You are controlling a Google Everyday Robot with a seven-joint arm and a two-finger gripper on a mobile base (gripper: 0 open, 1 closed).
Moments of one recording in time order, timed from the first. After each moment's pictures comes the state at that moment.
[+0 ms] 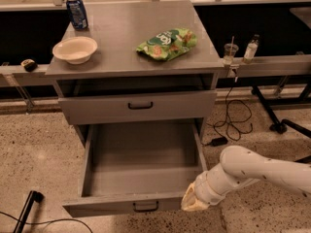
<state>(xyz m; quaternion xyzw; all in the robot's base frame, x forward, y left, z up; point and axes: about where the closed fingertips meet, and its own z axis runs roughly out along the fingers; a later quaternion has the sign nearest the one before) 0.410 -0.112 0.485 -0.70 0.65 0.23 0.17</state>
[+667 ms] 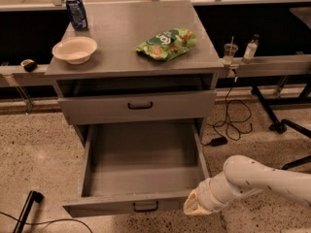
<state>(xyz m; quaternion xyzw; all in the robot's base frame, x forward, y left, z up) 0.400 -0.123 0.466 -0.71 0.65 0.21 0.19</state>
